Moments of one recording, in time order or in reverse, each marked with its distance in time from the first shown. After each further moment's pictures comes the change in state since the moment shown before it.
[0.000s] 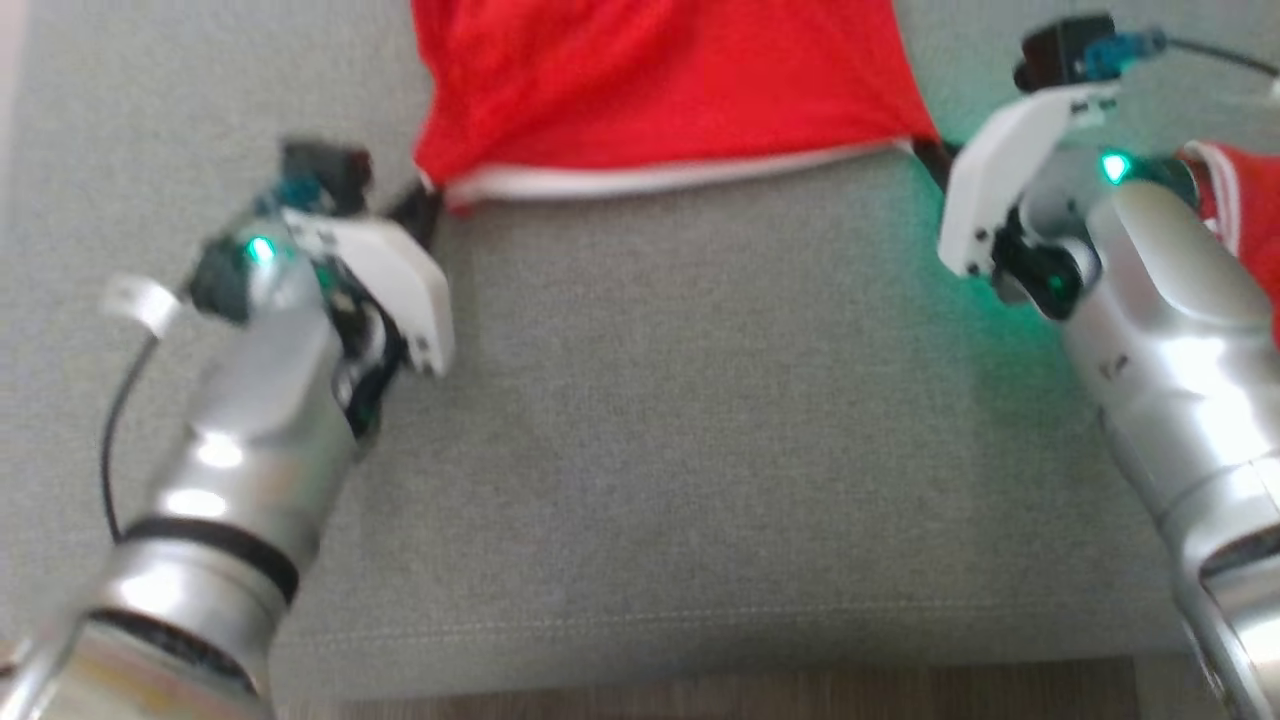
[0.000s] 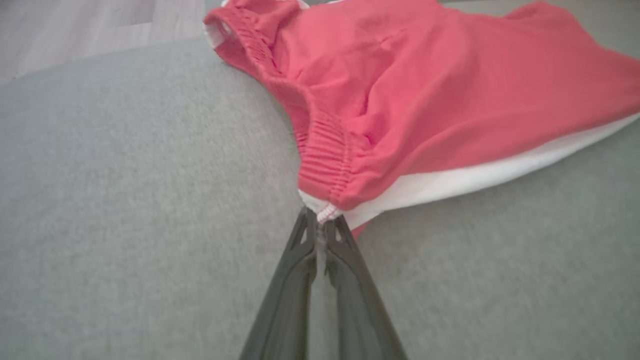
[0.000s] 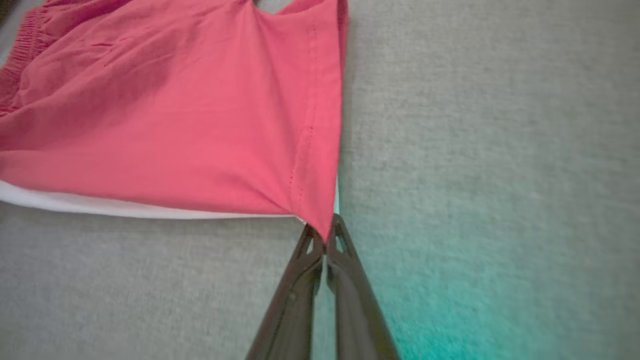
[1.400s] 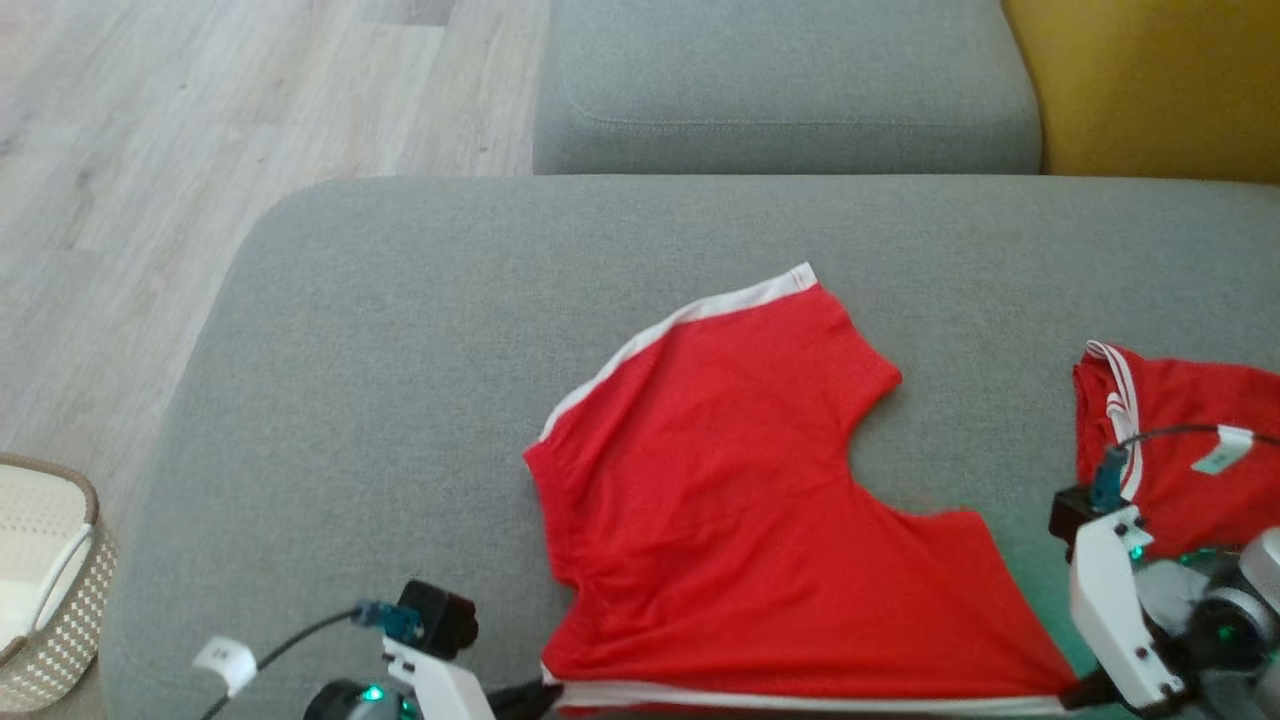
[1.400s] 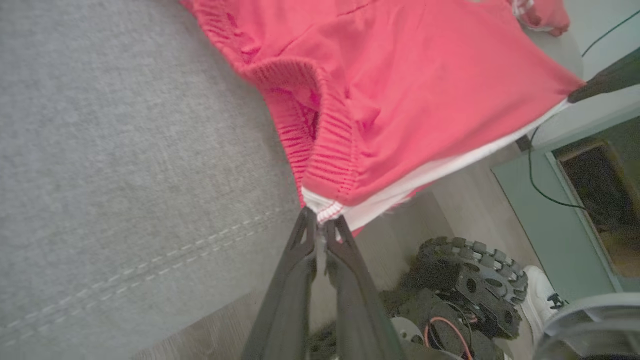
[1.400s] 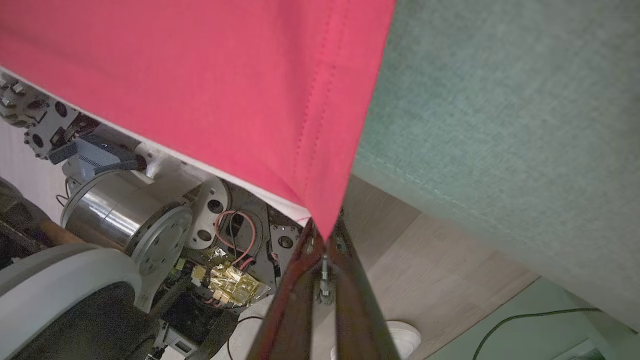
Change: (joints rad) left arm 0.745 0.306 -0.268 -0.786 -0.350 0.047 0.345; right arm 0.712 -0.521 0.239 -0.757 0.419 0.000 0.914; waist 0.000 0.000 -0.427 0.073
